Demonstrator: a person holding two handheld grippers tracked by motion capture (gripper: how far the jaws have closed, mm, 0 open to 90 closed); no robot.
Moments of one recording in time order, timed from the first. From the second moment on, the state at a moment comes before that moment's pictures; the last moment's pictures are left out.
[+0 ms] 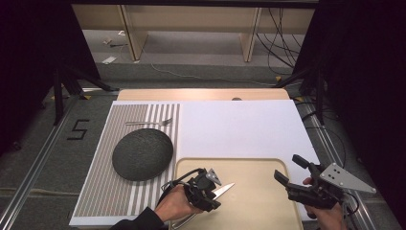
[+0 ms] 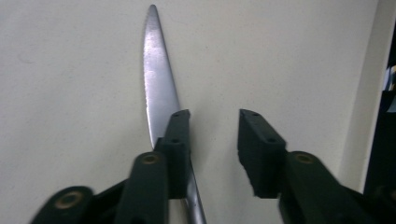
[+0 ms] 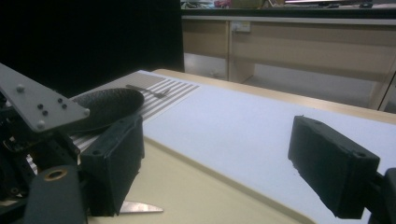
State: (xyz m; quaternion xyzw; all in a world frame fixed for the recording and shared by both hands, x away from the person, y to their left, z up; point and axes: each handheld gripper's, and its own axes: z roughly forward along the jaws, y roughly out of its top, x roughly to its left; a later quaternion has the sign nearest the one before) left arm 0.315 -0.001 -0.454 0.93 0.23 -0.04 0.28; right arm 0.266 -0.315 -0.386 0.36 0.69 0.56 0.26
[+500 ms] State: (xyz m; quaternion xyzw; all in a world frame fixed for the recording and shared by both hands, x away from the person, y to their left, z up) left arm 0.318 -0.013 -0.464 0.94 0.23 -0.02 0.25; right arm 0.265 -0.315 -0.385 0.36 0.69 0.57 0.26
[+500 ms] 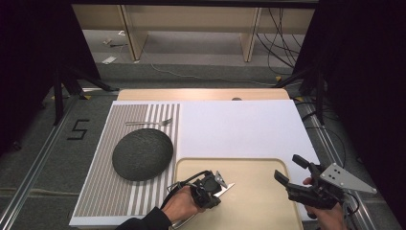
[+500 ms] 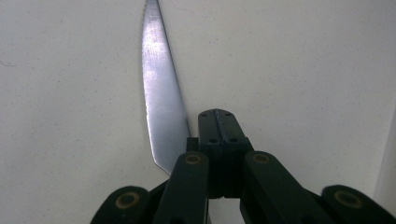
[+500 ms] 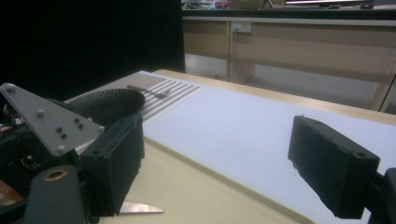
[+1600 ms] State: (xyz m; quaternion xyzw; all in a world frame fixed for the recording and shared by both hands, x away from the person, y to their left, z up) left arm 0.350 0.036 -0.462 0.92 0.31 0.02 0.22; right arm 0.264 -0.315 -0.384 0.36 0.70 0.57 0.26
